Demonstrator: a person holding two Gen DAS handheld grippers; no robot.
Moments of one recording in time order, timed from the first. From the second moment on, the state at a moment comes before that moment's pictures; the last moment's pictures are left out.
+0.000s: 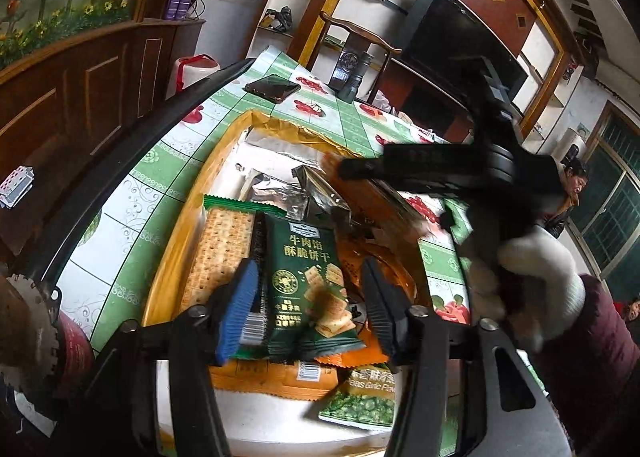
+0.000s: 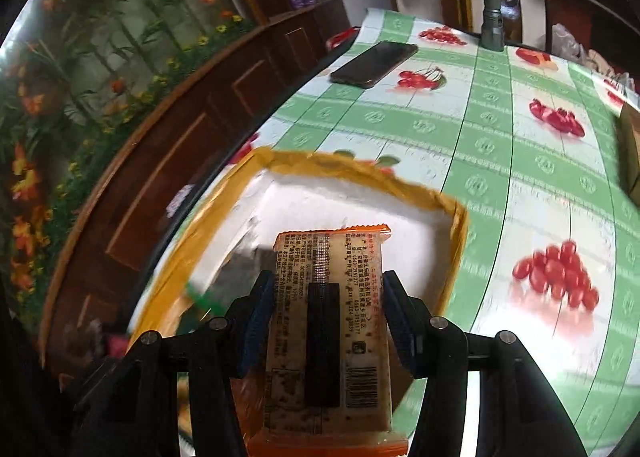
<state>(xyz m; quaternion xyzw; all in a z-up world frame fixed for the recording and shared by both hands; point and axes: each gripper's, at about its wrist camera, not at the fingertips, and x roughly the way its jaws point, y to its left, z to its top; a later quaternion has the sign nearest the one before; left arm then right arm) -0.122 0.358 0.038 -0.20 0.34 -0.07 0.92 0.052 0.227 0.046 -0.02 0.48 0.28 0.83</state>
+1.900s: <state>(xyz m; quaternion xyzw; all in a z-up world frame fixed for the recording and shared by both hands) -0.172 0.231 0.063 0.00 0.38 0.05 0.92 -0.163 0.050 0.056 0.07 0.37 0.21 0.90</state>
